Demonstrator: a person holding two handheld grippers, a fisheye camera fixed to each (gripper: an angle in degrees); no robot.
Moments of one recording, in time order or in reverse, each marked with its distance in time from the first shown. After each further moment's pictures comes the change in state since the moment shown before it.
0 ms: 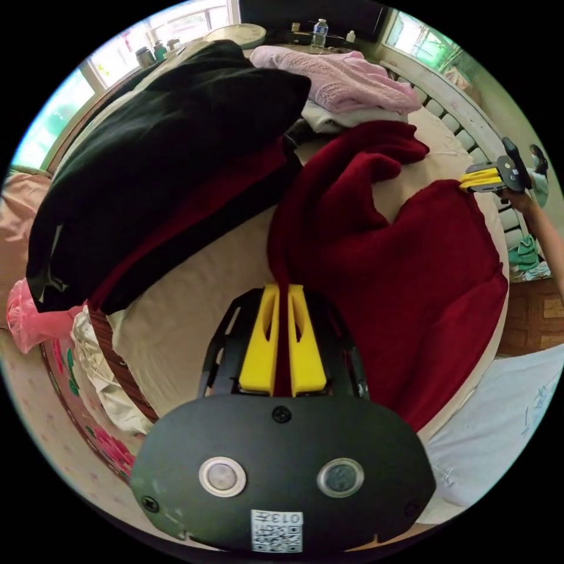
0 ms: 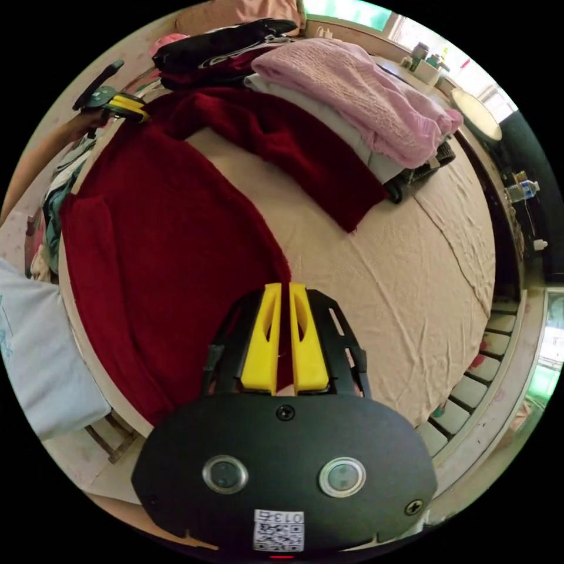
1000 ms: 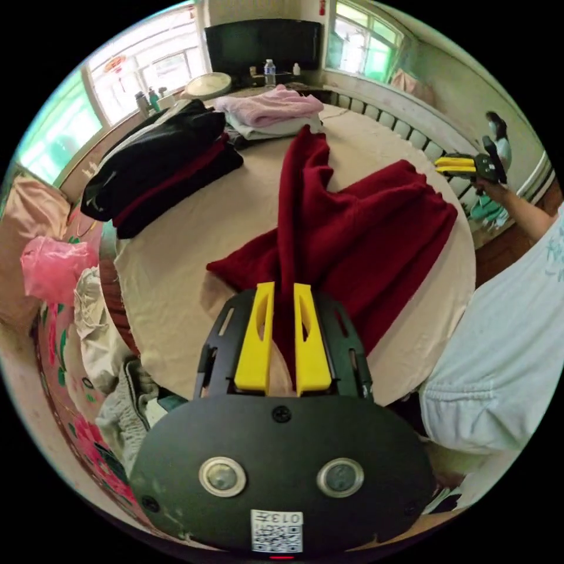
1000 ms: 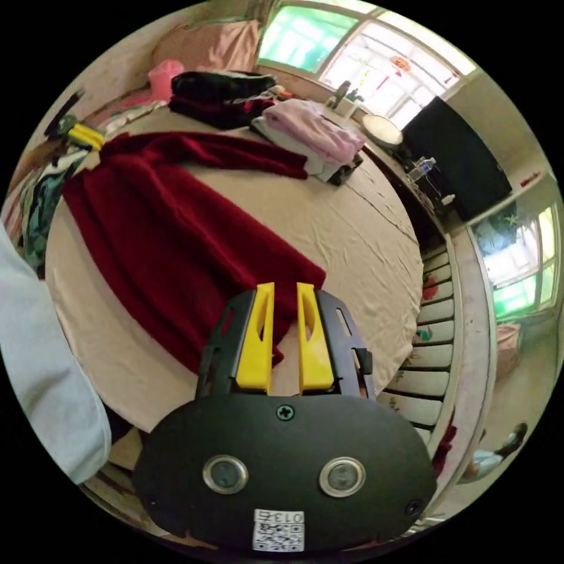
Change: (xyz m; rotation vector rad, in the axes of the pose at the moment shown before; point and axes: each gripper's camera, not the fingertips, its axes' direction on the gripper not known) left arm 0.059 0.228 -0.081 0.219 0.001 0.119; right arm -0.170 0.217 -0.070 0.240 0.325 0.241
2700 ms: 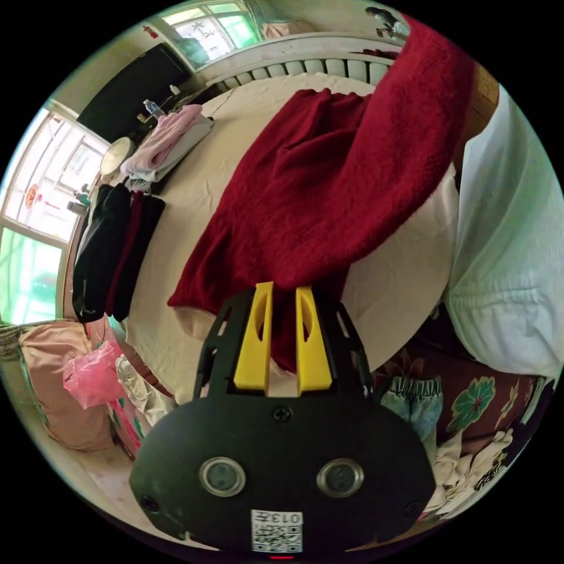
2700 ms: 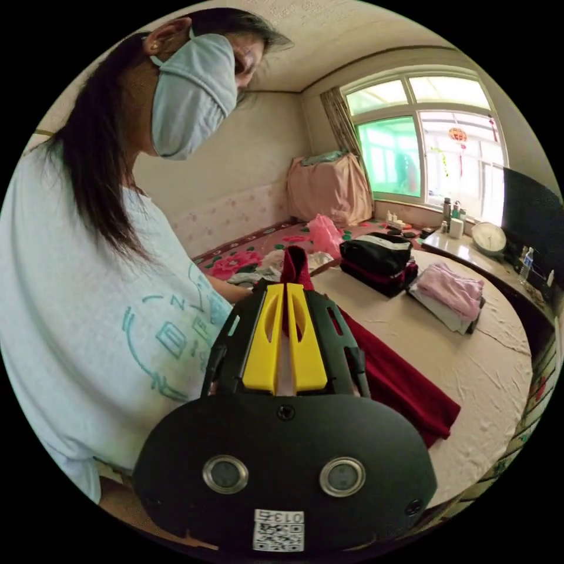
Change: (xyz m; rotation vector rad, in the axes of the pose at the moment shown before) left arm 0.178 0.042 0.016 -0.074 -0.142 0.527; right arm 0.026 0.056 -0.378 0.645 -0.747 -0.115
